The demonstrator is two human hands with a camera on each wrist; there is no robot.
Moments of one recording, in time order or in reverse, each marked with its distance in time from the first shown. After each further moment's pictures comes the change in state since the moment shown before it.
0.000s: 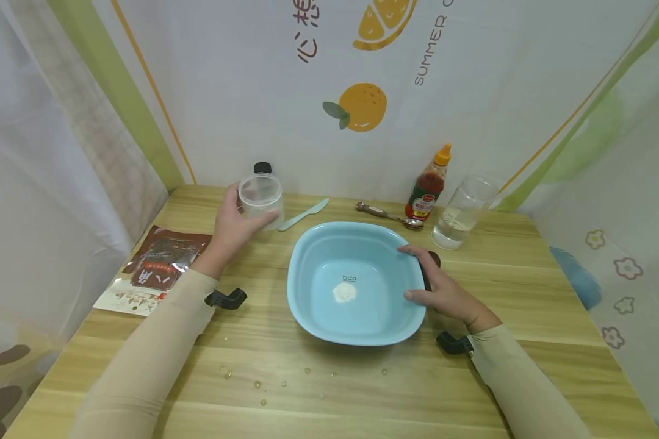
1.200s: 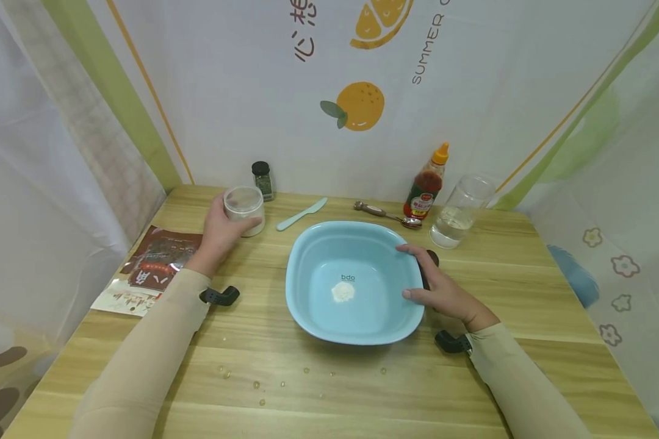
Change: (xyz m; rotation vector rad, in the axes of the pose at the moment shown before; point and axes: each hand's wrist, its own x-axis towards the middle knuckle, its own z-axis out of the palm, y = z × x) left_hand 0.010 -0.039 -0.013 0.030 0.043 -0.136; right_hand 0.001 0.003 -0.001 -0.010 -0.001 0.000
